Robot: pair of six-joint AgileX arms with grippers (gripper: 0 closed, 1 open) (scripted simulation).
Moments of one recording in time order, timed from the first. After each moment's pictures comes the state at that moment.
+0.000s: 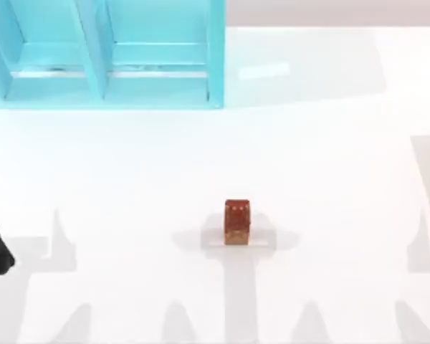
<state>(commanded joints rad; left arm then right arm) 0.00 0.00 0.00 0.00 0.00 0.00 0.00 0.00 0.00 0.00 0.00 0.00</state>
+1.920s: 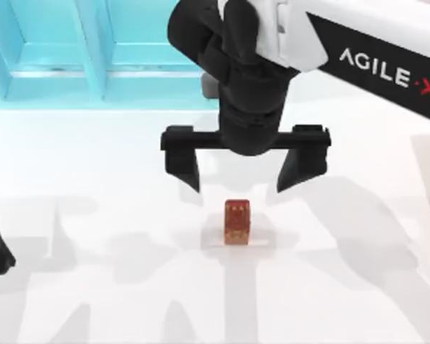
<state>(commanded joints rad) 0.00 0.00 0.00 0.00 0.00 0.00 0.76 2.17 2.00 -1.36 -0.03 0.73</state>
